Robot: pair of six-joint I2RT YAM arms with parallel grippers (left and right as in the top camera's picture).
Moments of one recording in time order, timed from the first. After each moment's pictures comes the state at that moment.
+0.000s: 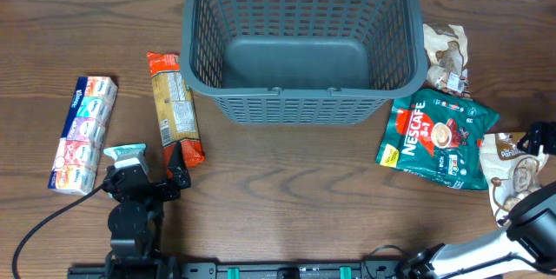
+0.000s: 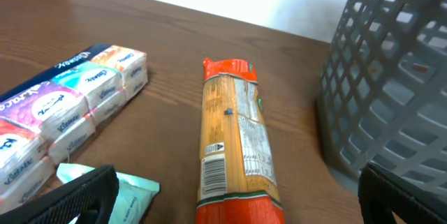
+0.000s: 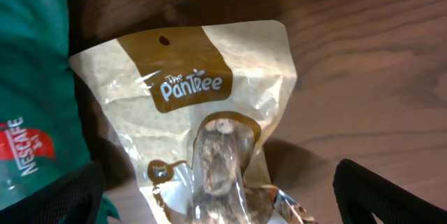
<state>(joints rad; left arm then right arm) -0.04 0.07 0.09 -0.30 -0.14 -0.22 -0.88 1.89 1.52 -1.04 -0.03 -0.59</state>
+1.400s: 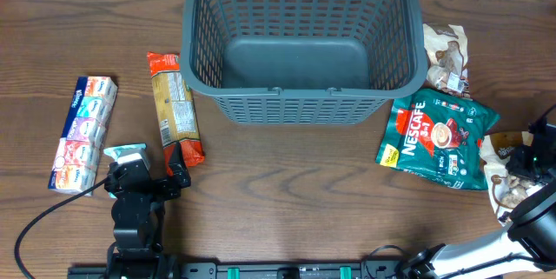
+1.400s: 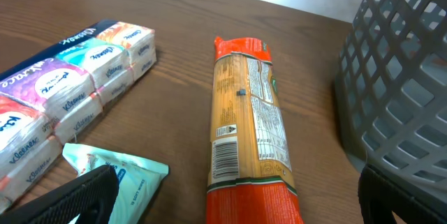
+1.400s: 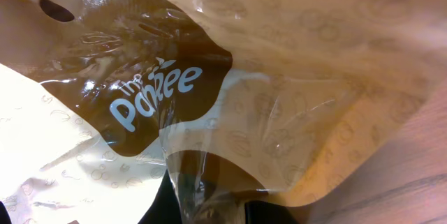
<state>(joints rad) -0.04 0.17 0.09 -0.26 -0.17 -0.23 -0.89 1.88 1.13 -0.61 -0.05 -0.52</state>
